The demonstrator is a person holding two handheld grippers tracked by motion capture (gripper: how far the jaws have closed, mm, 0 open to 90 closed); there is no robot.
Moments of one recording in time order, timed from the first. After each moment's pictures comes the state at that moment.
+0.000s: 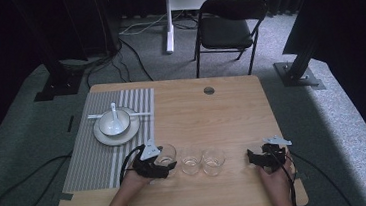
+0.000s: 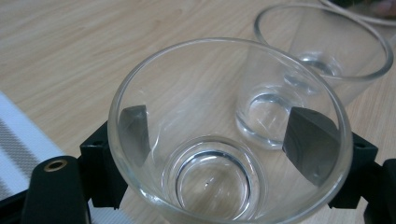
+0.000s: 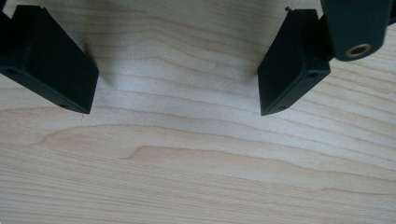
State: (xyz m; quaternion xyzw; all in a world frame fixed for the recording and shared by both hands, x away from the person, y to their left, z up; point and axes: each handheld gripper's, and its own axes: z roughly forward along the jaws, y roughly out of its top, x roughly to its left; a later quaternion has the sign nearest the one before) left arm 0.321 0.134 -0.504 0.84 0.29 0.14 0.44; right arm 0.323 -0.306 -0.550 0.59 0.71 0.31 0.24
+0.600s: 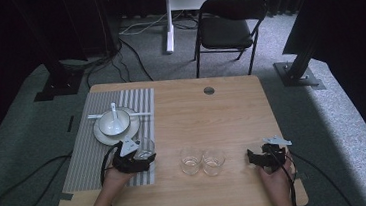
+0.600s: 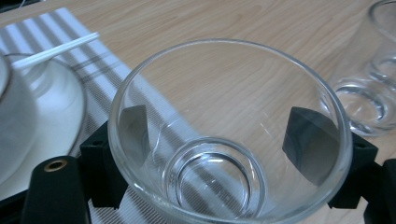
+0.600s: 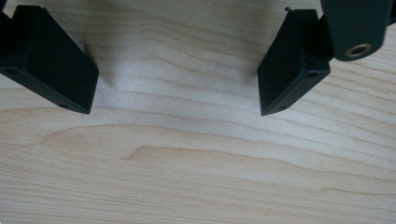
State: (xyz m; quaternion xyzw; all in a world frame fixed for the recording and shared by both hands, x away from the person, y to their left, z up) left arm 0.329 0.192 -0.500 0.81 0.36 0.21 0.41; right arm 0.323 -0.305 -0.550 0.59 0.71 0.31 0.24
